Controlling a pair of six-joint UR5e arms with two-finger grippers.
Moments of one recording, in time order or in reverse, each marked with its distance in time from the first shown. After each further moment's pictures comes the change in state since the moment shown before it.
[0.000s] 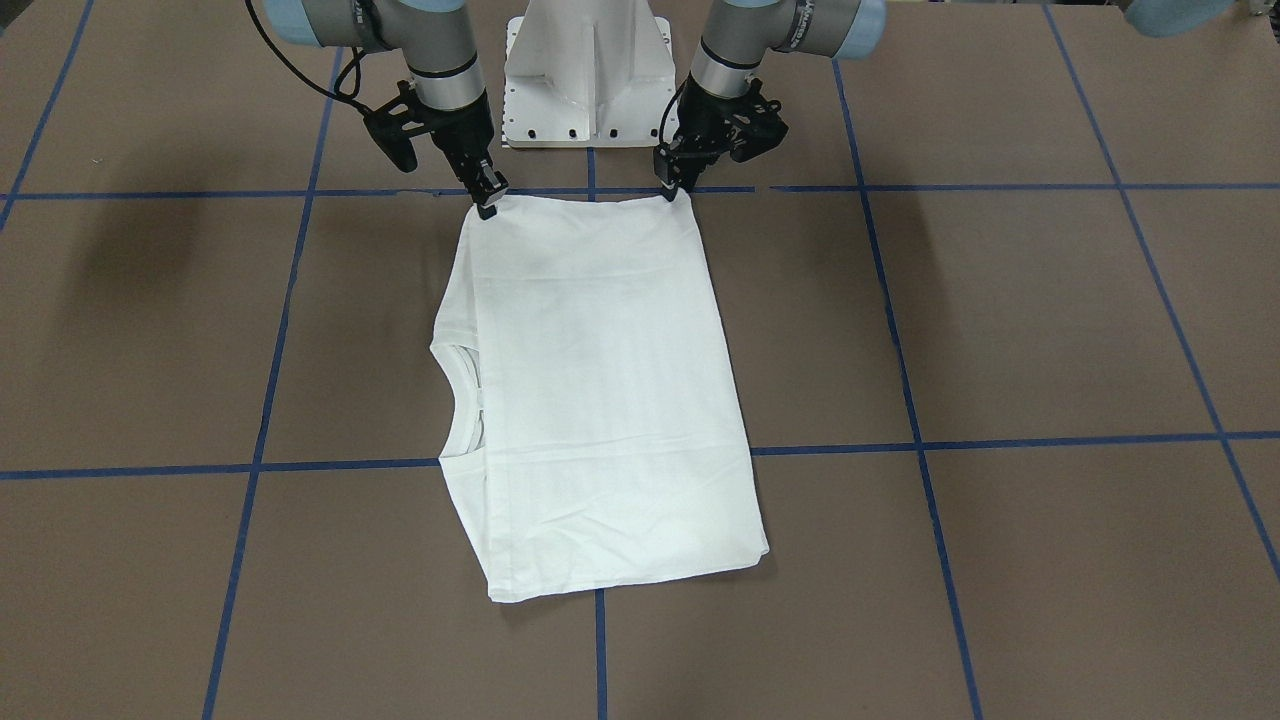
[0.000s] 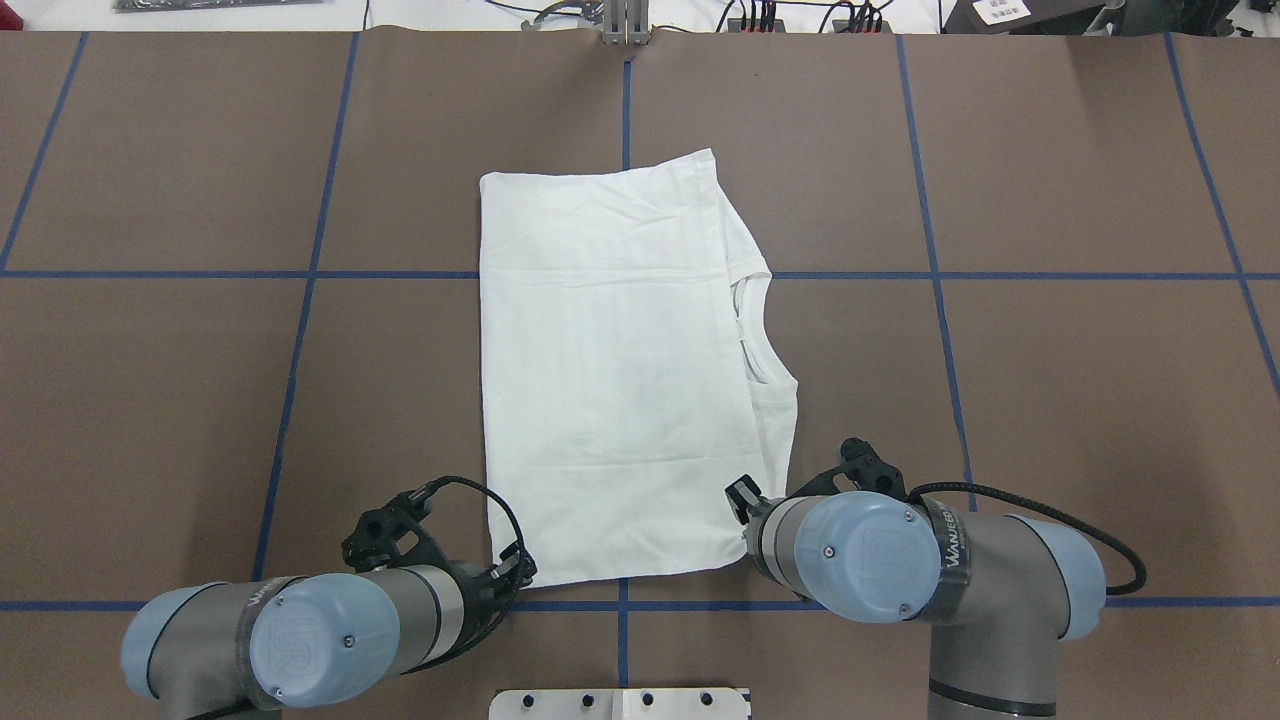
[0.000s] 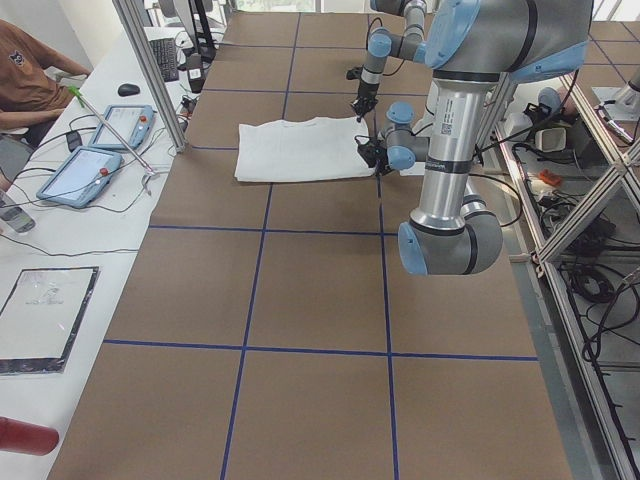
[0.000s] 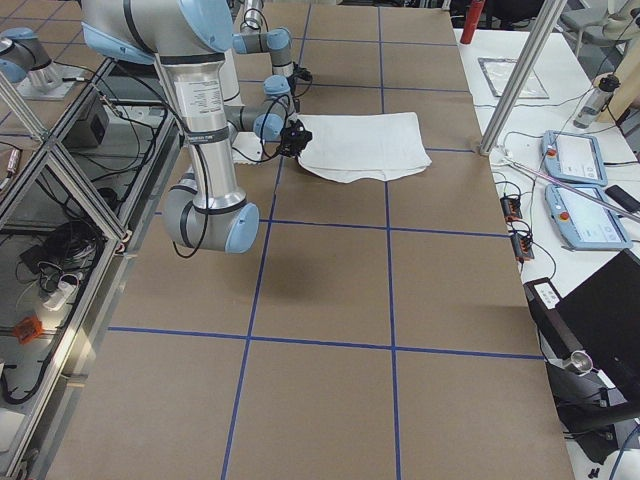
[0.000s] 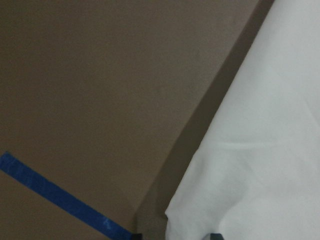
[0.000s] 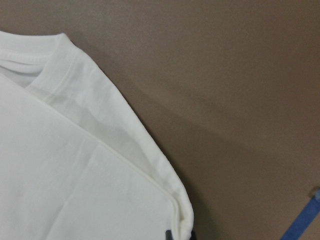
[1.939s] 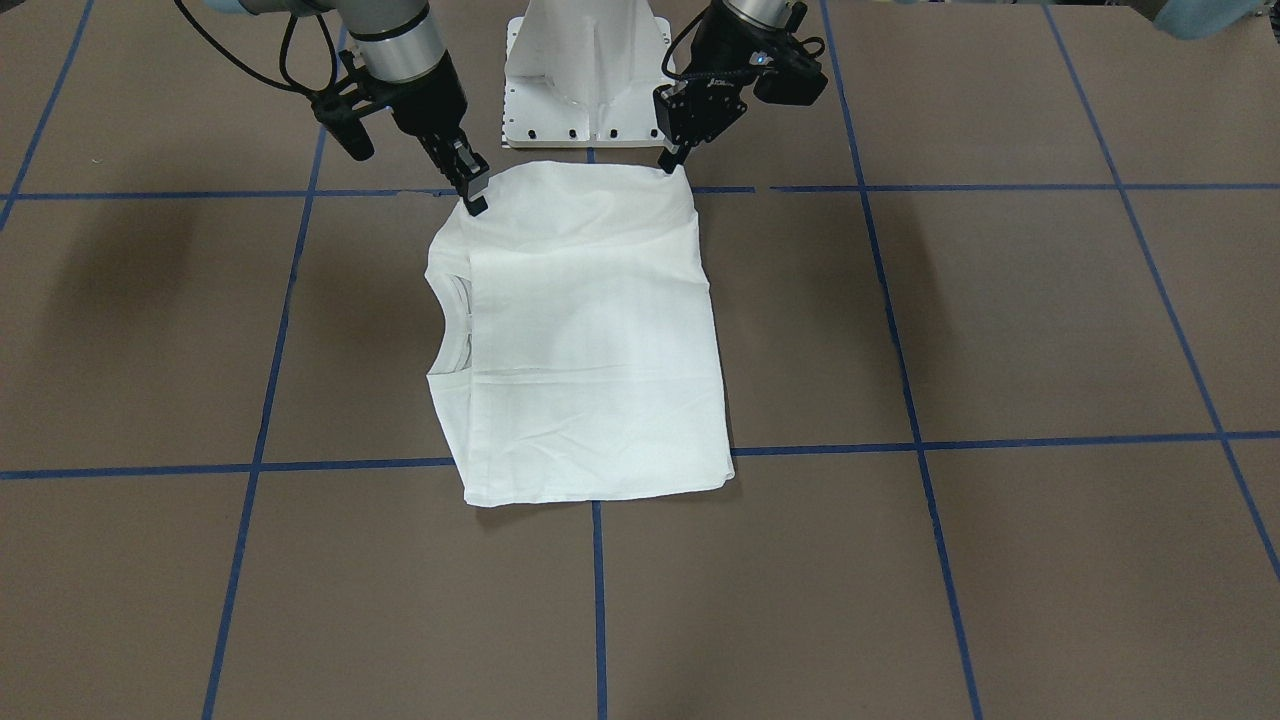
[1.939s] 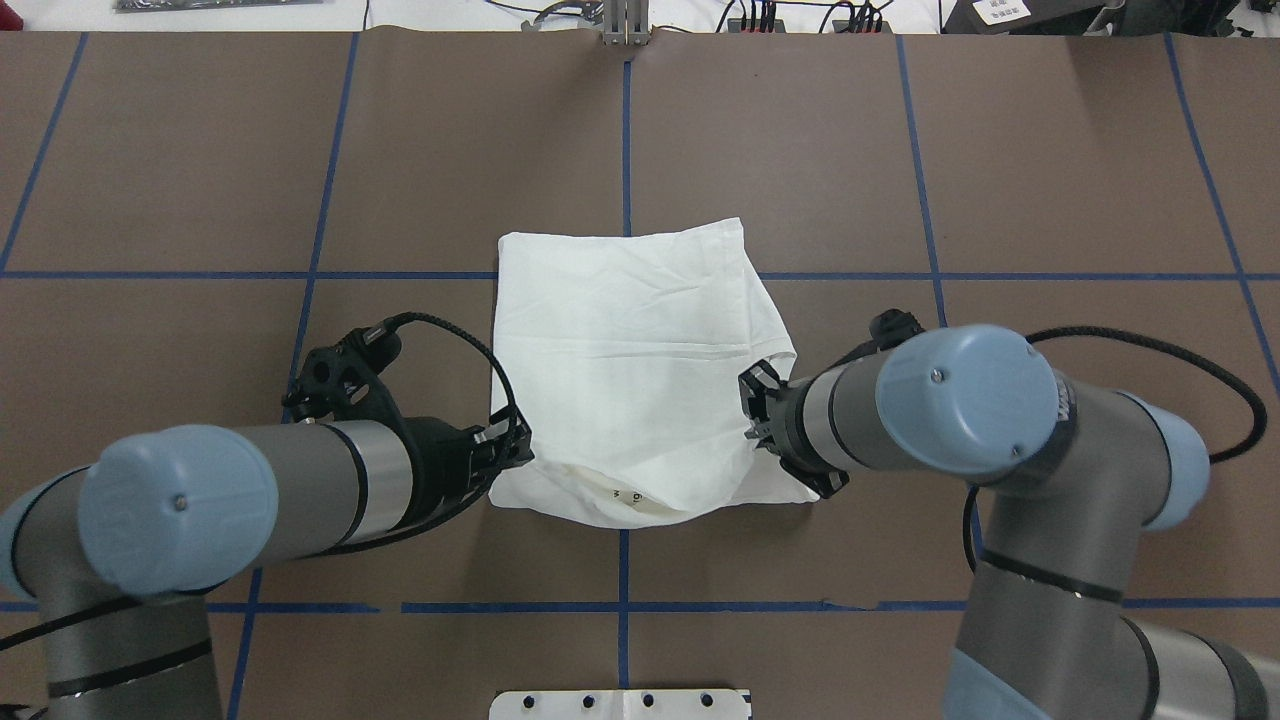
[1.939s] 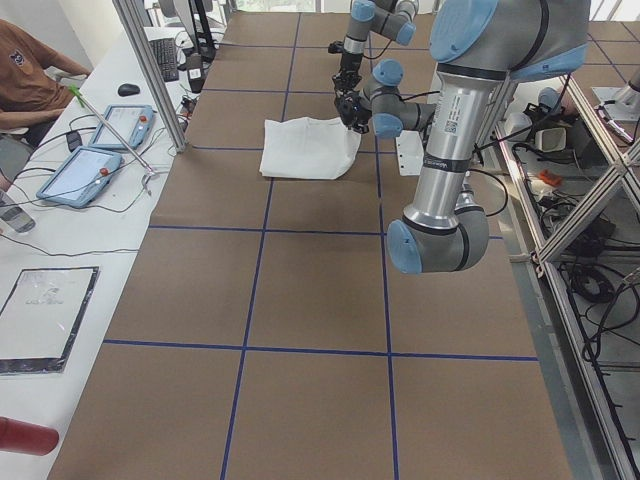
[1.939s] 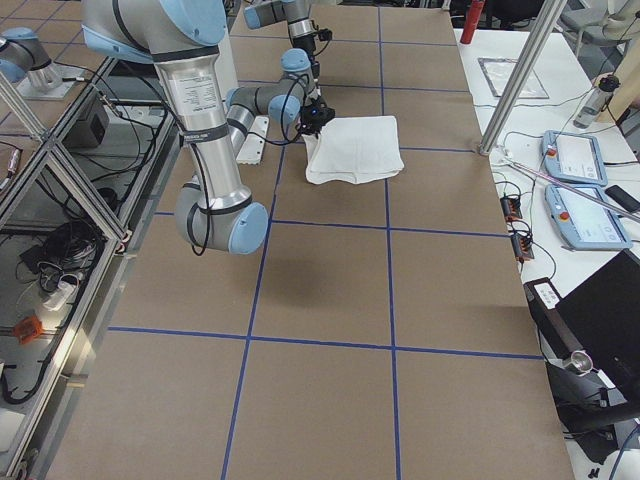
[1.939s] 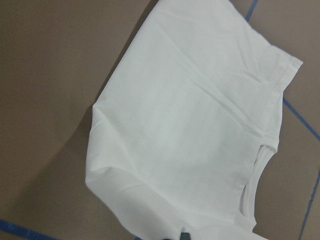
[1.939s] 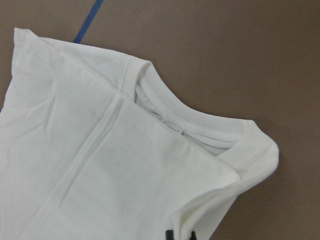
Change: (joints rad) left arm -0.226 -0.082 -0.183 0.065 -0.054 0.261; right arm 0.250 0.081 0.055 -0.022 0.194 -0.150
